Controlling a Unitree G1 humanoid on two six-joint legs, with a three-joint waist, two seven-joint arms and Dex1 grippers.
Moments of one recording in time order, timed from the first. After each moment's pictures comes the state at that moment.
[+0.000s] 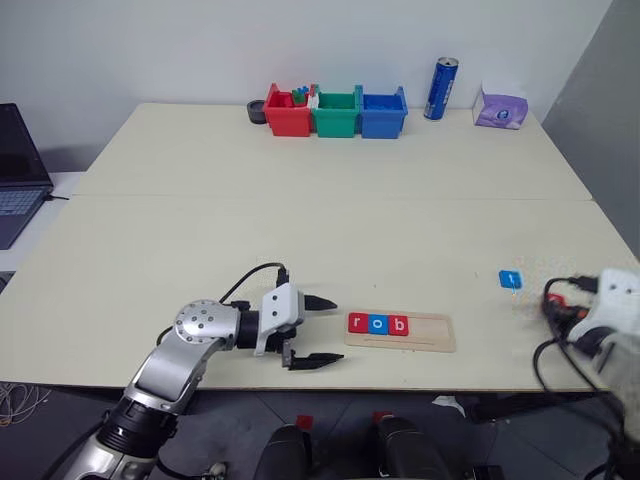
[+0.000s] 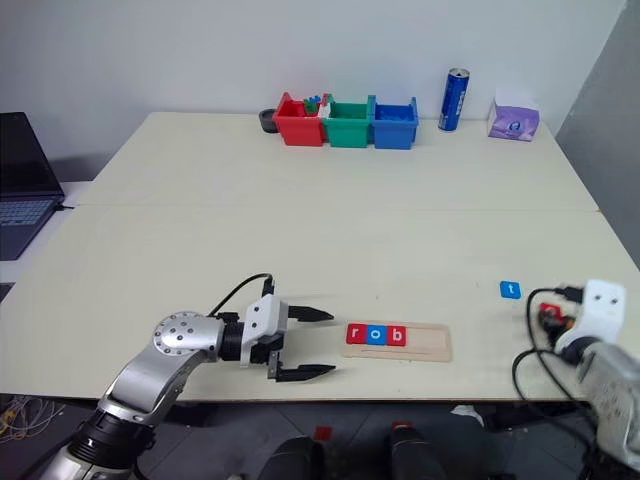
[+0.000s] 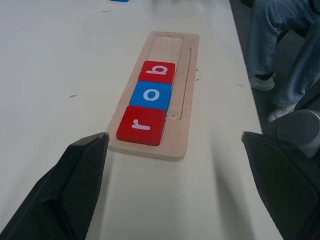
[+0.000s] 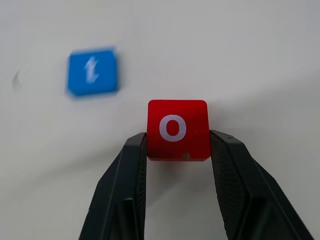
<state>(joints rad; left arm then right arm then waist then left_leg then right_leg) -0.21 0.63 -0.23 -0.18 -0.27 0.19 -1.15 0.01 -0.32 -0.56 -0.63 0.43 1.31 0.06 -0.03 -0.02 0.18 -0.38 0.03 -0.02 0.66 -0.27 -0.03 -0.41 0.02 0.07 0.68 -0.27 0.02</state>
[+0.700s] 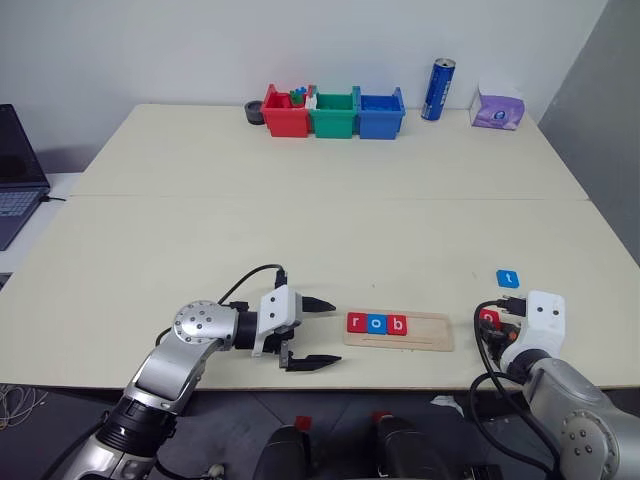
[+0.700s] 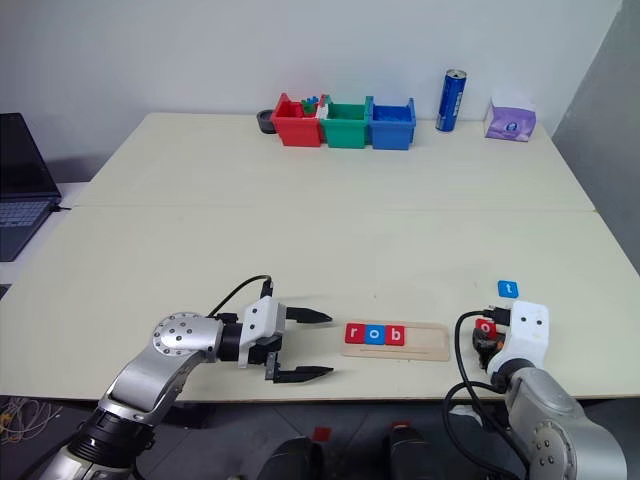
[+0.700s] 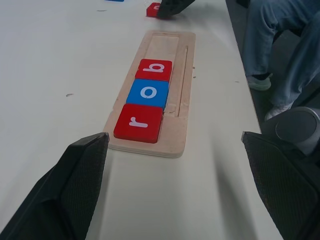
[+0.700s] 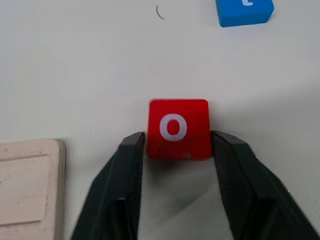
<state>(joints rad) -0.21 0.63 -0.23 -0.15 -0.27 0.16 -1.17 0.07 -0.08 -0.36 -0.83 0.34 1.32 -0.04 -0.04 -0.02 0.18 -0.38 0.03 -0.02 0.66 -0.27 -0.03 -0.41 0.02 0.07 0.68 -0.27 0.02</state>
